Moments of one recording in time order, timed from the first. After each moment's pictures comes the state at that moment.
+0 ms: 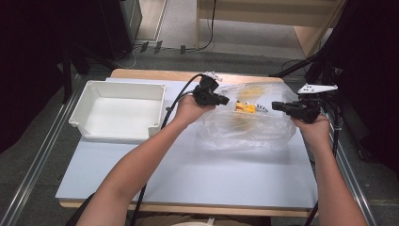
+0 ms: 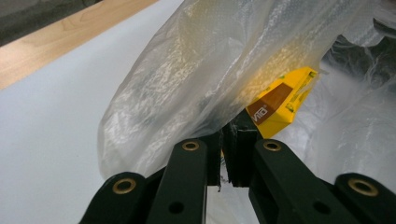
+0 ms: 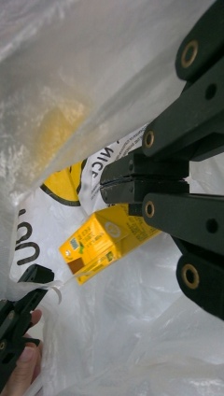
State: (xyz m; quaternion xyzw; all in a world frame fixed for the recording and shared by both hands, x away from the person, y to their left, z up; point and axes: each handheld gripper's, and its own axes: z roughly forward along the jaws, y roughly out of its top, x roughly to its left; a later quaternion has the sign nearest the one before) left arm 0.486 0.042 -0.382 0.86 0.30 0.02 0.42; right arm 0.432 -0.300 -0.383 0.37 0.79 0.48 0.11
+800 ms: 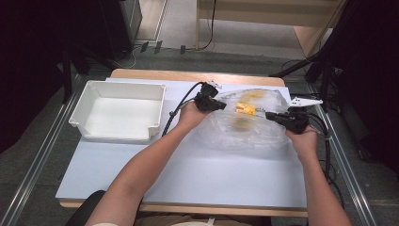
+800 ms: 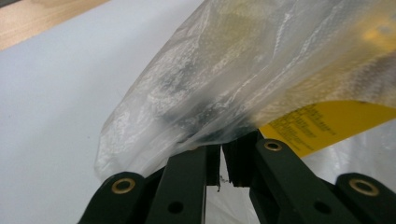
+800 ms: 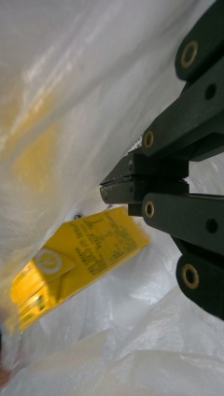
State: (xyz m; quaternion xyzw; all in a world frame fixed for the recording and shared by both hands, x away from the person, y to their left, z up) left arm 0.503 0.039 -0.431 0.86 0.32 0.05 0.39; right arm 0.430 -0.290 -0.440 0.39 0.79 0.46 0.13
